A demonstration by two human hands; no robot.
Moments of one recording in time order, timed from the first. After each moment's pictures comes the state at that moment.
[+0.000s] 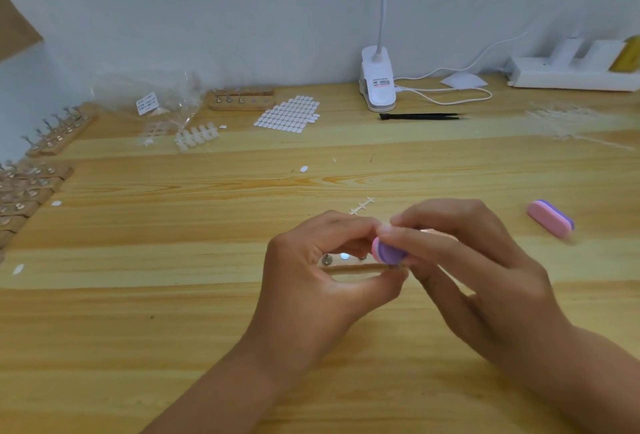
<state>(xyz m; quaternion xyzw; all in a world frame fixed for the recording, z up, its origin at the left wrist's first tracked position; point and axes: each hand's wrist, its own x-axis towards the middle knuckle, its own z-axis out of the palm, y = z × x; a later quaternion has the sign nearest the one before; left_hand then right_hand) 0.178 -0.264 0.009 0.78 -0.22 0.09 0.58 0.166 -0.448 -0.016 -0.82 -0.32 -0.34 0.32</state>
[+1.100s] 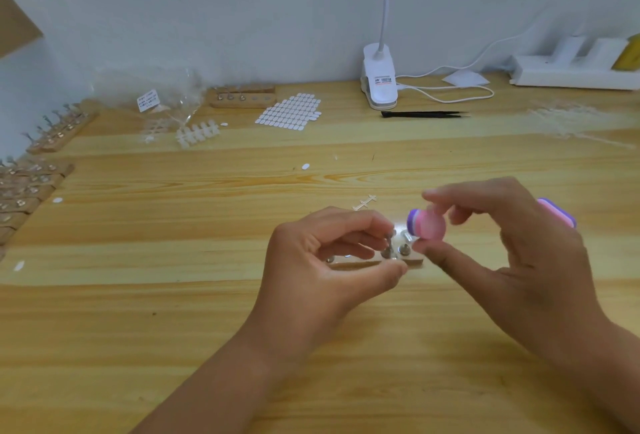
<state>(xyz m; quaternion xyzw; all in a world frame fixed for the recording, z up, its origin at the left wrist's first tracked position) 0.184 -0.263 0.007 0.73 -0.19 0.02 0.66 0.165 -0.458 -0.005 -0.84 -0.22 -0.32 0.38</state>
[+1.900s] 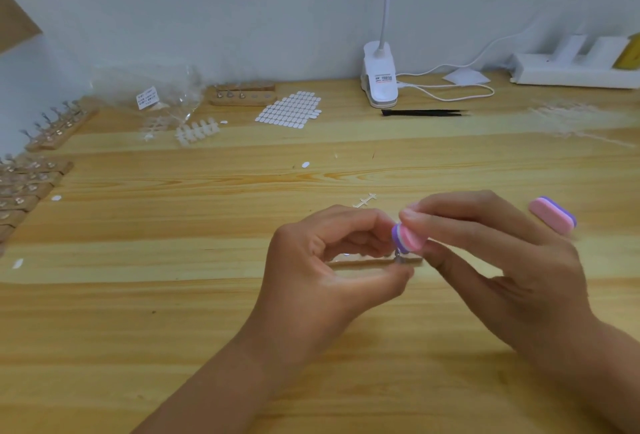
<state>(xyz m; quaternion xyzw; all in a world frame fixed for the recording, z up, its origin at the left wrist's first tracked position) 0.181 -0.263 0.007 0.72 -0.22 0.02 0.66 0.166 -0.456 -0.010 -0.83 -0.28 -0.35 0.34</state>
